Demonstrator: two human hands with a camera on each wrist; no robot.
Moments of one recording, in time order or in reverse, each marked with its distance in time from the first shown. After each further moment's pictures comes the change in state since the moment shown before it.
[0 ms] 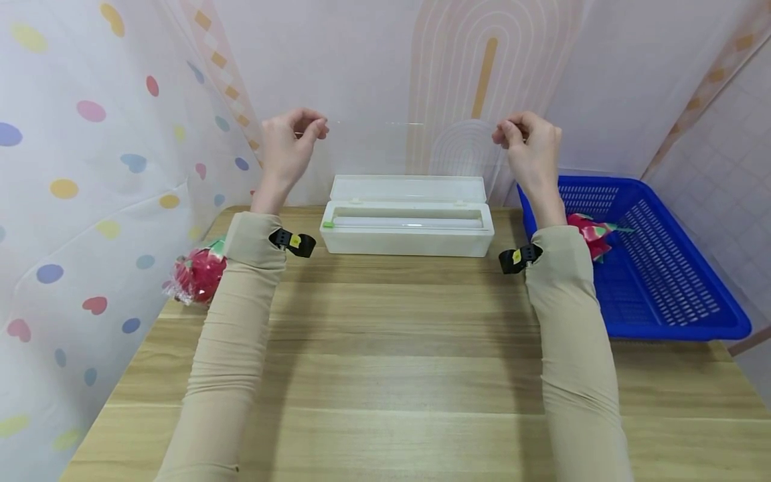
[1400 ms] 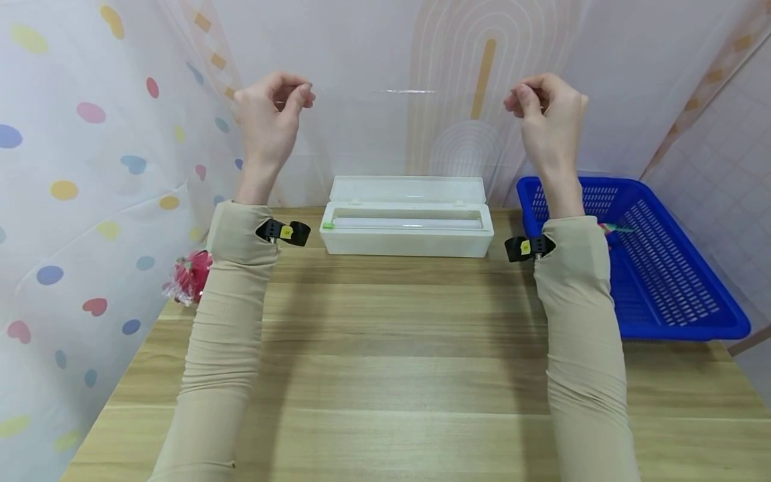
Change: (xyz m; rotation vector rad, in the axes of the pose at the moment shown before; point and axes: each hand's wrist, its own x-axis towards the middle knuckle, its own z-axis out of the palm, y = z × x) left_hand 0.007 0.042 -0.028 -0.024 0.135 0.042; right_hand 0.007 -0.041 -0.018 0.114 0.124 -0.063
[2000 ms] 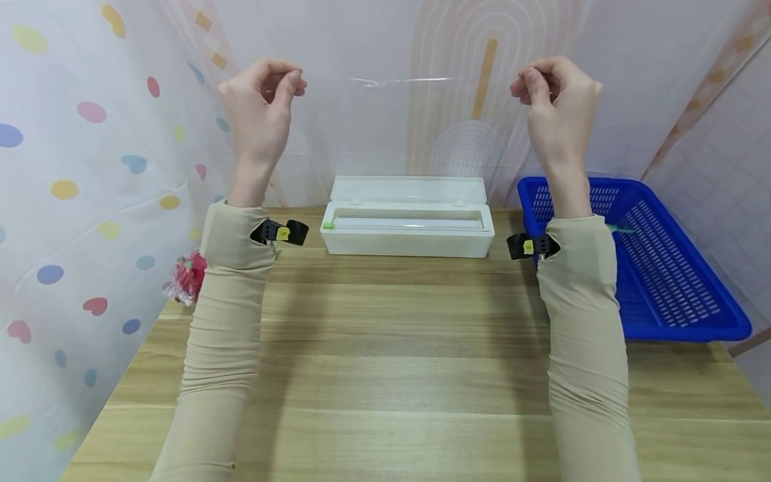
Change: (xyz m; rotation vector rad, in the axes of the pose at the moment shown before) left_hand -0.001 0.015 -0.009 -0.007 0.092 0.049; right_hand -0.002 -0.019 -0.006 0.023 0.074 -0.065
